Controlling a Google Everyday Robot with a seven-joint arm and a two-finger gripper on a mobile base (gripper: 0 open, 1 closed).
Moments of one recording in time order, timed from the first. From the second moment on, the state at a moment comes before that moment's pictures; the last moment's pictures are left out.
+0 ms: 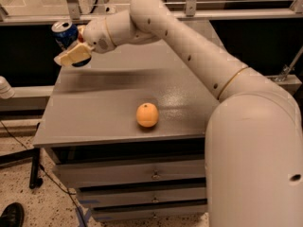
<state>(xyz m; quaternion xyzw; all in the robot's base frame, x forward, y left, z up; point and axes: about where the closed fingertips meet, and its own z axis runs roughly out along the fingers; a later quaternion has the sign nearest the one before) 0.661 0.236 0.918 -0.61 0.52 0.40 0.45</state>
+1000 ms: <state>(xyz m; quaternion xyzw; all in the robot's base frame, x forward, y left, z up) 0.674 0.168 0.935 -0.78 0.55 0.15 0.26</state>
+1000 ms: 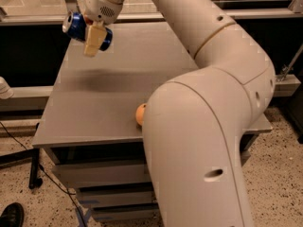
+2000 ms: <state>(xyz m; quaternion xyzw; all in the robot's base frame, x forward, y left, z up) 0.630 0.081 0.866 -0.82 0.56 0.04 0.05</state>
